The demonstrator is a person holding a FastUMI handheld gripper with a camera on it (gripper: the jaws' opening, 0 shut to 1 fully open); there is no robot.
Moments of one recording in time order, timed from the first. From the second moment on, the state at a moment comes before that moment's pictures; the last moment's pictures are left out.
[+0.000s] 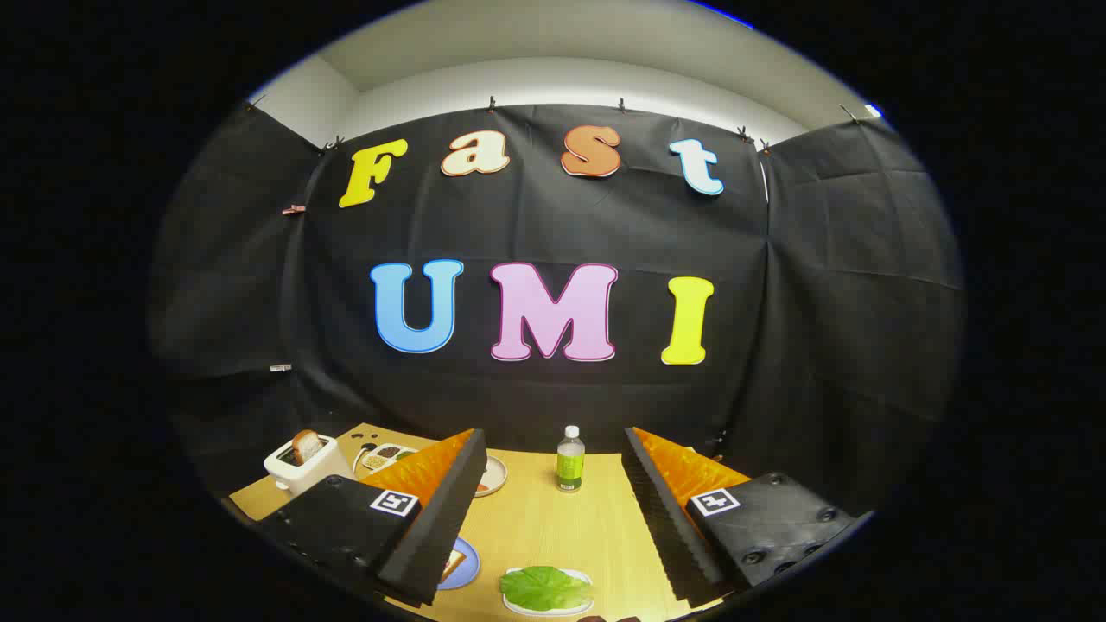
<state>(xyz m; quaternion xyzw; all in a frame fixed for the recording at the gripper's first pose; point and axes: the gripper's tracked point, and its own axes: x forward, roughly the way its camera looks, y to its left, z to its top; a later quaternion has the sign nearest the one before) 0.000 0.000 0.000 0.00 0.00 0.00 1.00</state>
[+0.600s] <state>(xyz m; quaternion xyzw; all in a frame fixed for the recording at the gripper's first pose) 0.016 0.014 -0.016 0.02 0.02 0.03 1.00</state>
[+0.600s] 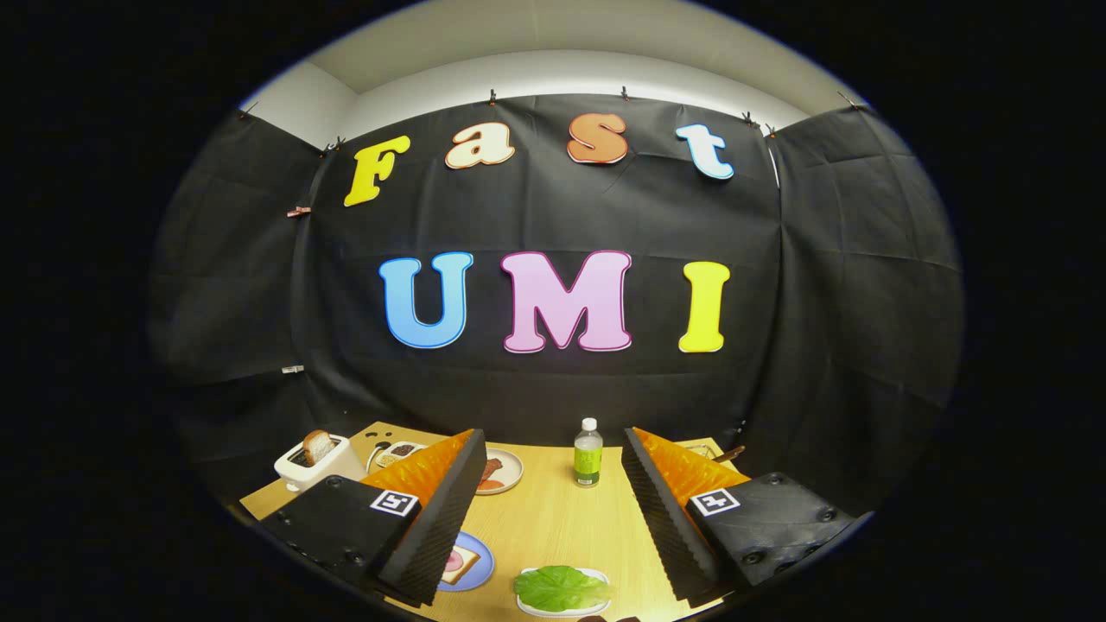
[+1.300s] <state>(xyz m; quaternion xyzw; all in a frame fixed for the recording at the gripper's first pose) 0.034 0.033 -0.080 0.02 0.09 0.08 0.99</state>
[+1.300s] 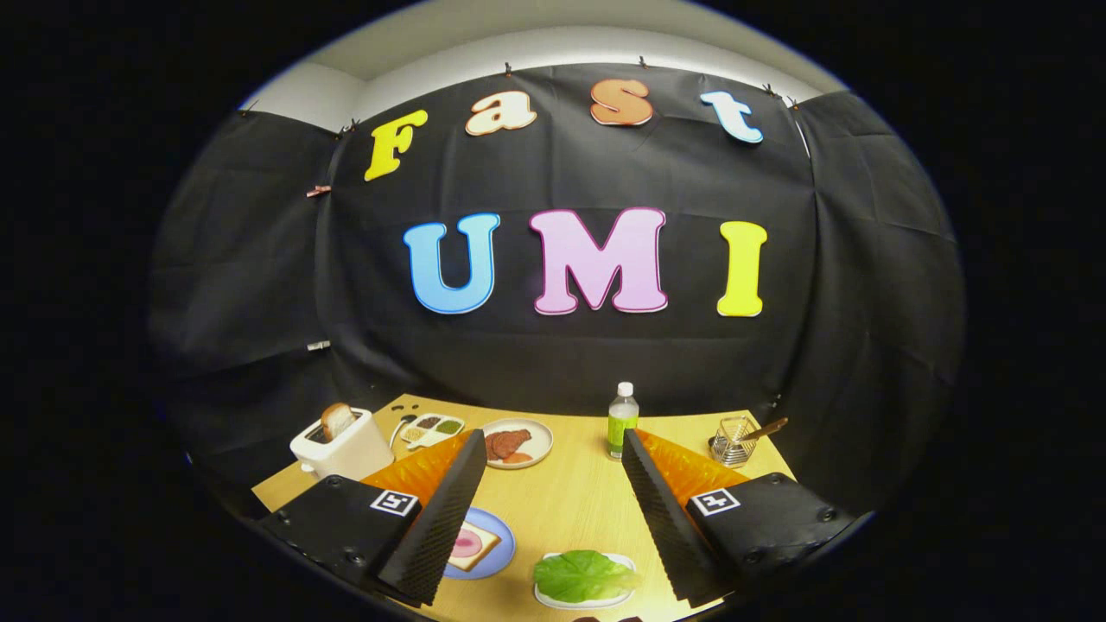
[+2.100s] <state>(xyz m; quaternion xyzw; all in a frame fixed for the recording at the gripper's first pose) 0.028 0.011 -0.327 -0.06 0.34 0.19 0.92</state>
